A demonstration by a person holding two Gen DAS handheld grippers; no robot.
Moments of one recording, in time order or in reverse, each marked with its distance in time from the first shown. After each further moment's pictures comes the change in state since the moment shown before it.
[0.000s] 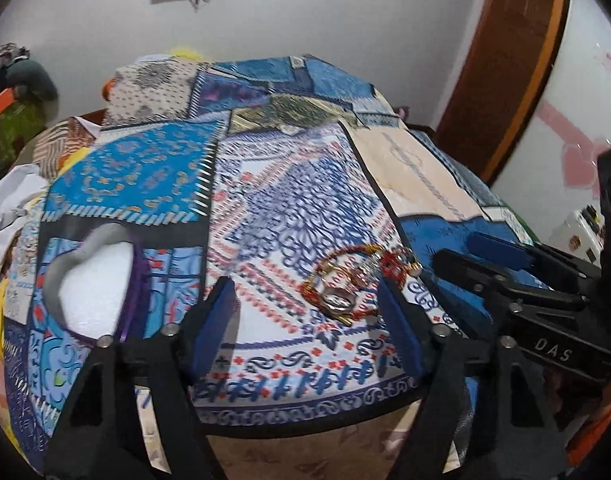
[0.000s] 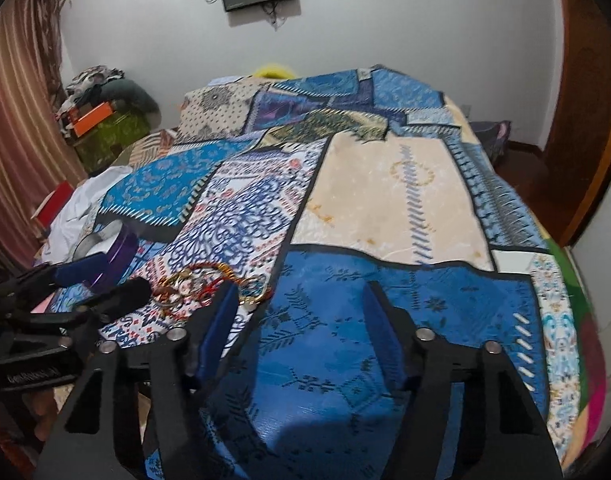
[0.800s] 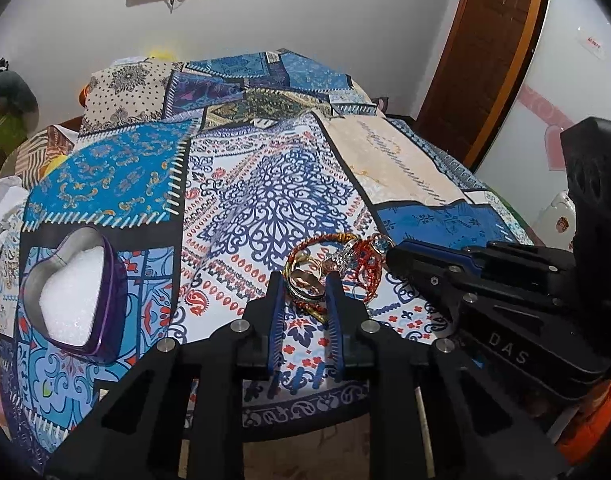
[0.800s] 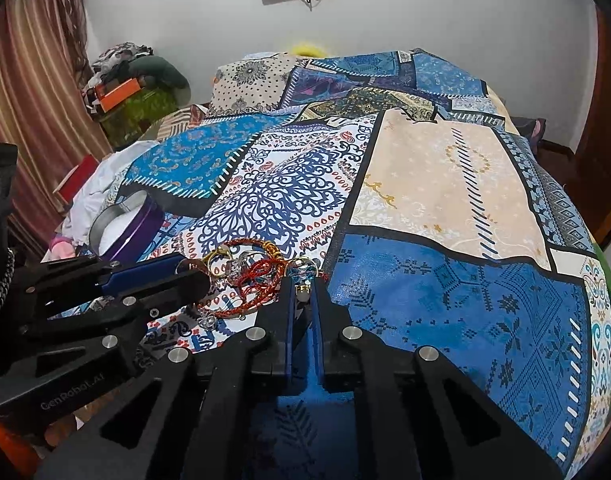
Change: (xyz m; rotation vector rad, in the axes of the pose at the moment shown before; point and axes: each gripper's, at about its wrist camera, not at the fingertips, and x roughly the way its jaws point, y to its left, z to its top) left arm -0.001 -0.010 -0.002 0.051 0.002 -0.051; right arm 0.019 0.016 -0.001 -0.040 0.050 0.080
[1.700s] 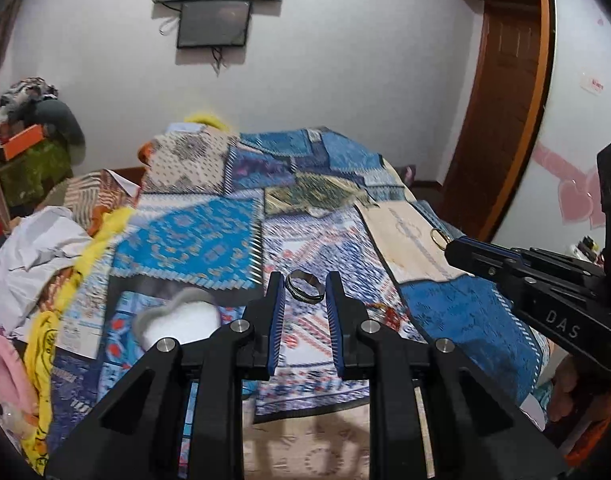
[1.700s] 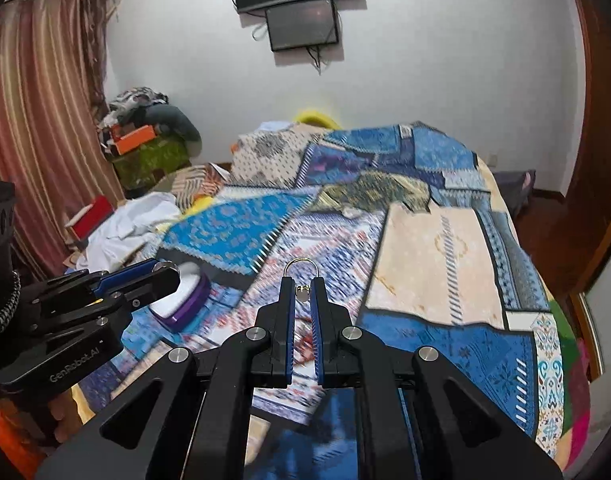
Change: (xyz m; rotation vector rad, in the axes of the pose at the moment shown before) left arm -0.107 0.032 0.015 -0.046 -0.252 0.125; right arm -0.071 0.051 0.036 -0.044 -0.222 -0.009
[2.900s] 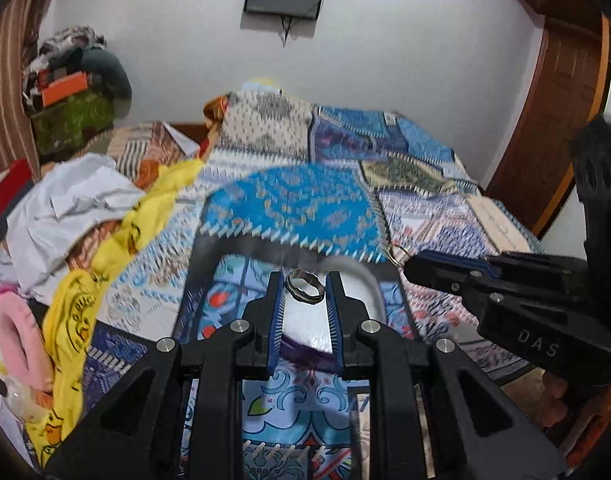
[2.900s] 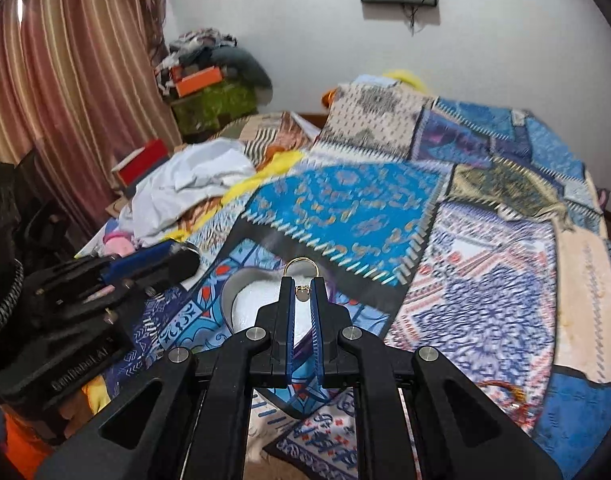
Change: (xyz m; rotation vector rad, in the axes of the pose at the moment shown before) left arm 0.037 0.133 -0.038 -0.137 0.090 0.101; right arm 0.130 0.105 0.000 -0.130 0.212 0.218
